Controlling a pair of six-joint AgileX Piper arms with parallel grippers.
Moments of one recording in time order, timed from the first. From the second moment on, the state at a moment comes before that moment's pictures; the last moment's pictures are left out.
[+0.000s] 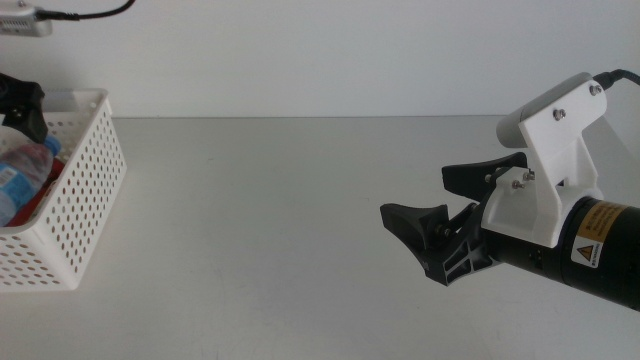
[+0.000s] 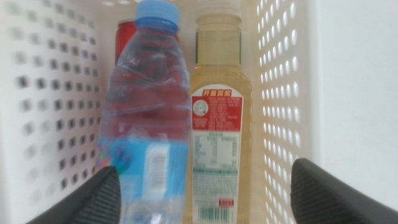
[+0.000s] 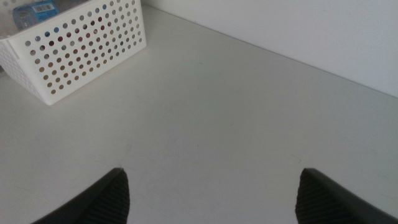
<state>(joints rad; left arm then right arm) 0.23 1.76 -1.63 -0.07 1.10 0.30 0.68 1.12 -0.68 -0.02 0.00 0.07</state>
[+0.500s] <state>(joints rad) 0.13 1.44 -1.61 -0.11 1.20 0.23 0.68 1.12 -0.68 -0.02 0.00 0.07</state>
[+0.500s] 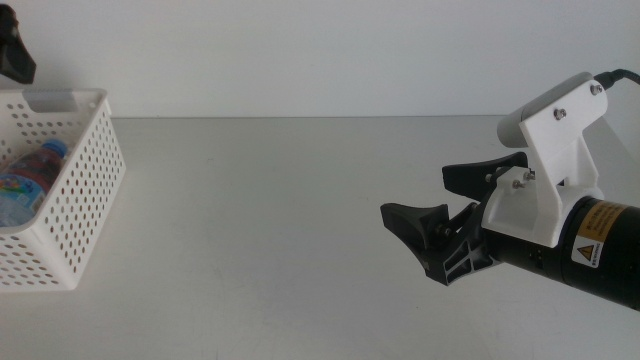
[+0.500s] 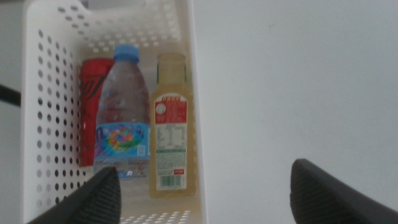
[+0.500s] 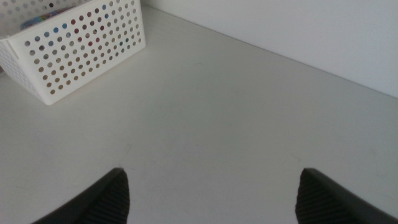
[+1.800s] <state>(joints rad) -0.01 0.78 -1.08 -0.16 0.75 0.22 0.65 0.93 -0.59 -0.02 0.00 0.07</state>
